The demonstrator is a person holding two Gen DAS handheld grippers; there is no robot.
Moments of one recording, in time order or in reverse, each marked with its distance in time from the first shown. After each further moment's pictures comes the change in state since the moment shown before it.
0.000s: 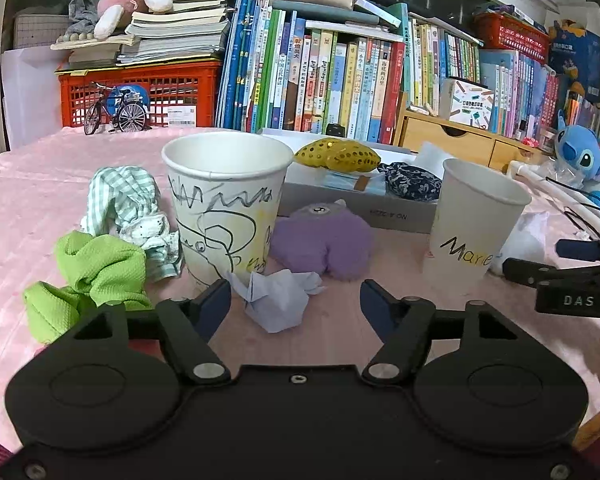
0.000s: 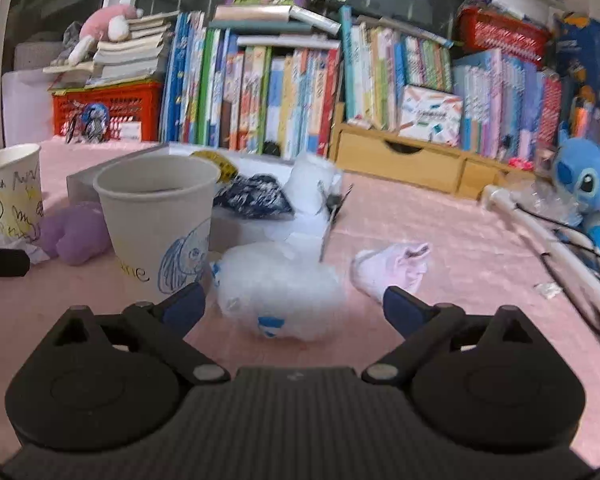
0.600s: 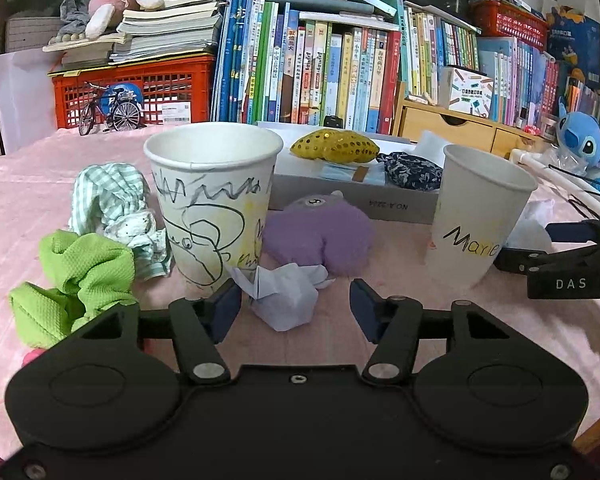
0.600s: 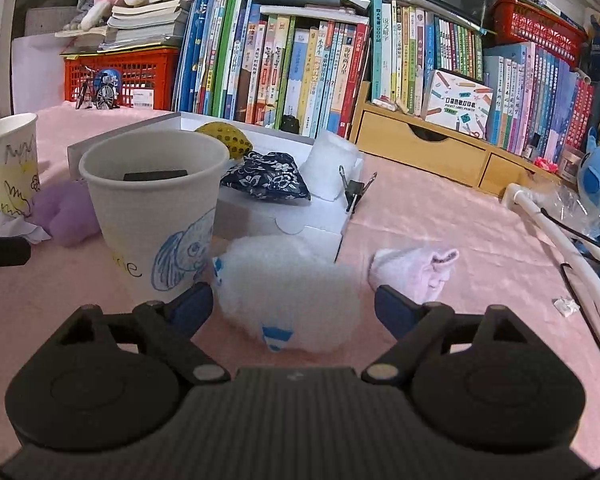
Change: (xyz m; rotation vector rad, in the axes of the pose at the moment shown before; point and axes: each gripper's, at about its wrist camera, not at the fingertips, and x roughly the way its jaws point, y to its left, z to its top) left arm 0.014 -0.006 -0.003 0.030 0.016 0.007; right arm 0.021 0.003 0.009 -0.059 0.064 0.033
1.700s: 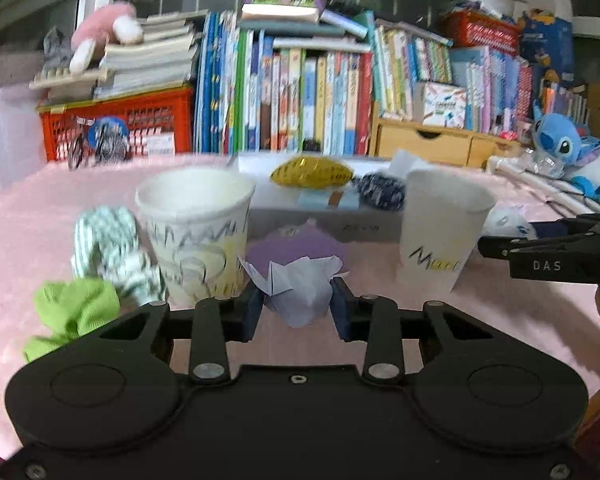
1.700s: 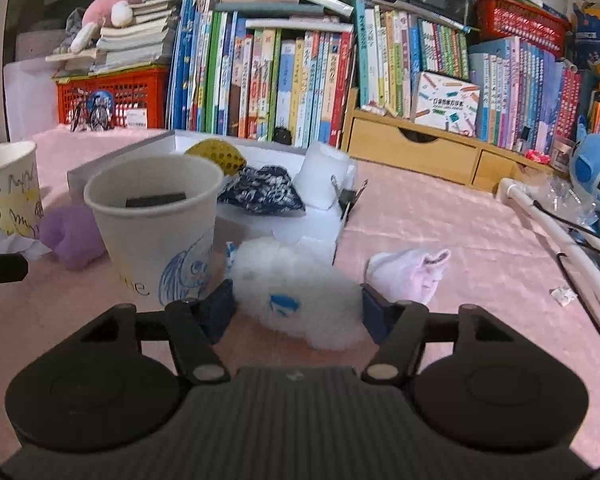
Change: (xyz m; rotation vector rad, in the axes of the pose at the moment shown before) left arm -0.033 -0.012 0.012 0.066 -0.069 -0.042; right arm -0.016 -0.005 0.003 0.072 -0.056 -0.017
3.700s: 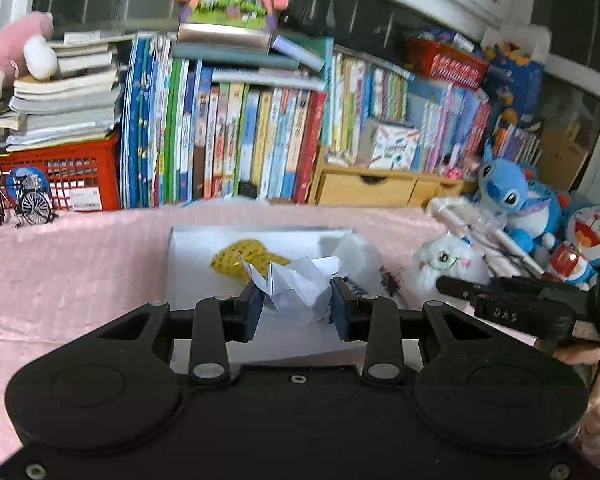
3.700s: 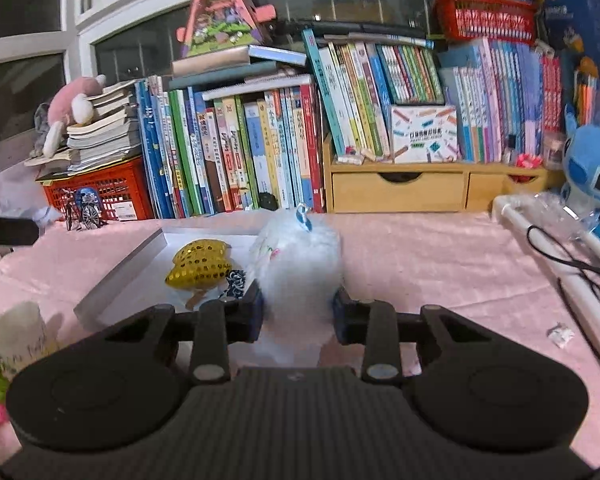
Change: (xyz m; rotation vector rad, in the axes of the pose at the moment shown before) left arm 0.055 0.032 0.196 -0.012 0.161 -0.251; right arm 0.011 -0.048 0.092 0.229 0.001 0.059
